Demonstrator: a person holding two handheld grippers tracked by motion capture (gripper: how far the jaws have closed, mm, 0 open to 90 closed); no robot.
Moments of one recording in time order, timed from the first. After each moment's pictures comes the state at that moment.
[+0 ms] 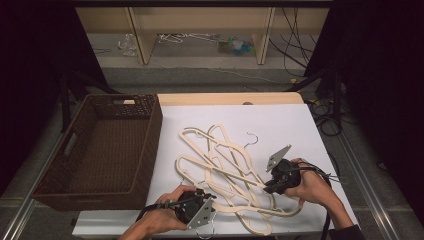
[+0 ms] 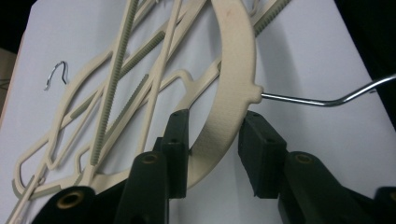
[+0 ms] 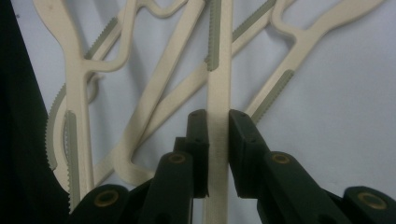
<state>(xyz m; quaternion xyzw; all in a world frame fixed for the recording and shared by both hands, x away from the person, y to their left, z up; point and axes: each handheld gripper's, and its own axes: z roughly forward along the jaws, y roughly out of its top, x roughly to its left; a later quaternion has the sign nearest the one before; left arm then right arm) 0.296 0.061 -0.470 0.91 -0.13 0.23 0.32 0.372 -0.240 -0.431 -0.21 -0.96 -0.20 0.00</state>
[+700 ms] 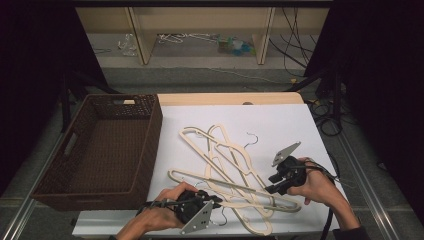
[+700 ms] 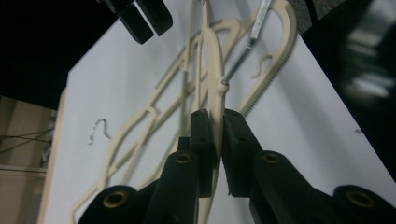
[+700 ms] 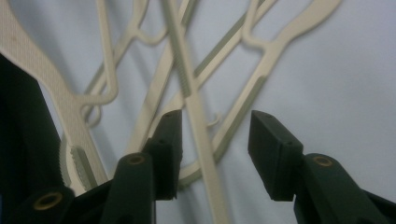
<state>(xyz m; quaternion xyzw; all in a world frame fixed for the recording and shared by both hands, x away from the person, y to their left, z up) 0.287 0.060 -0.432 0.87 -0.19 0.26 0.37 0.372 -0.254 -0.420 -0.26 -0.94 -0.24 -0.01</state>
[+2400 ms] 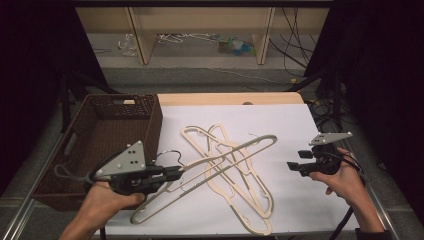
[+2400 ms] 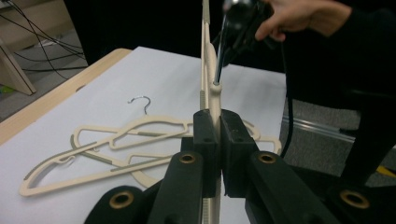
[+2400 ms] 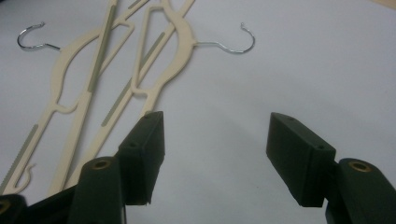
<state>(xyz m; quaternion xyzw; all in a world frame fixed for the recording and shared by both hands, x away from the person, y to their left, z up) 0.283 0.164 -0.302 0.81 0.18 0.10 0.54 0.372 -0.320 -0.388 -0.39 -0.84 -0.34 -0.14</state>
